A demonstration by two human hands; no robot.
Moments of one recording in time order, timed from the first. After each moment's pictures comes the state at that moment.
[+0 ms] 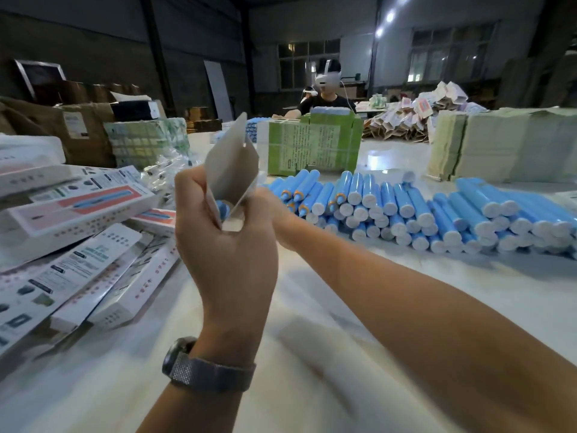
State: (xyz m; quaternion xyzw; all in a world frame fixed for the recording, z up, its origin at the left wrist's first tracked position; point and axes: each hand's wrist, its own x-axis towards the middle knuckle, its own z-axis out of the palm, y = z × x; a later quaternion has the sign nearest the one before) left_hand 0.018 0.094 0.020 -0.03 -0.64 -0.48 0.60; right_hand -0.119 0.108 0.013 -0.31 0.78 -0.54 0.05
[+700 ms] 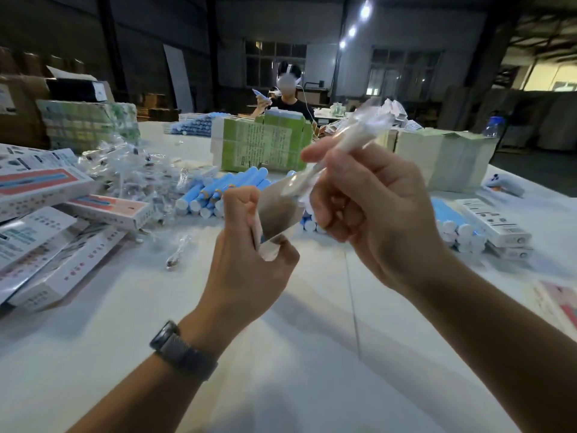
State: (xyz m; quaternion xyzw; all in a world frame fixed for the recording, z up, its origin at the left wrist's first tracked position) left_hand 0.033 0.148 -0.007 -0.19 -0.74 -0.53 0.37; right_hand 0.037 0.297 0.067 -0.43 0.60 -0.67 -0.11
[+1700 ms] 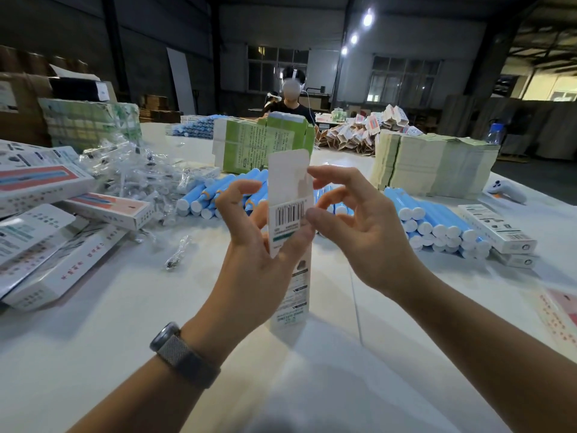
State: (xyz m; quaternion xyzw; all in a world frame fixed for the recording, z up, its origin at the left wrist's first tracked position) left_hand 0.033 0.153 -0.008 -0.28 -0.65 -0.64 0.30; right_hand 0.008 0.304 0.034 -0.37 0.73 -0.54 -0.20
